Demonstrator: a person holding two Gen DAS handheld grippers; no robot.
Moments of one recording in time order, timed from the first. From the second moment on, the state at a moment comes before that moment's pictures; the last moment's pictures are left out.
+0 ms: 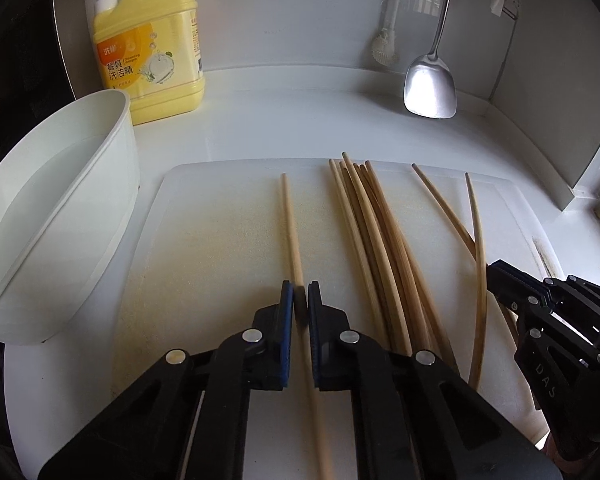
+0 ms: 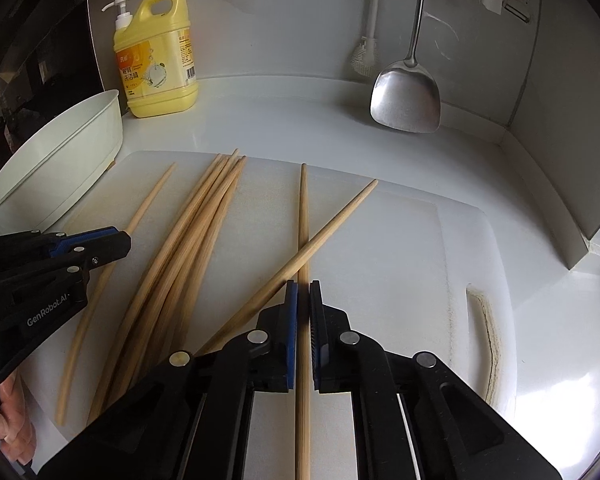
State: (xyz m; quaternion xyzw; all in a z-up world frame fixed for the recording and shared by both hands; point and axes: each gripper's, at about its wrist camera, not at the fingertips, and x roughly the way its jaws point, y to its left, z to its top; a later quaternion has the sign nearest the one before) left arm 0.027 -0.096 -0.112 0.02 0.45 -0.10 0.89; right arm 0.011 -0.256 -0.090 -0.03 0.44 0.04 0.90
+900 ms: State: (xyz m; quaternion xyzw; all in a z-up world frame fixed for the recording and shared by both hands) left arm 0.022 -0.092 -0.096 0.00 0.45 -0.12 0.89; right arm 0.022 -0.226 -0.062 -0.17 0.42 0.03 0.89
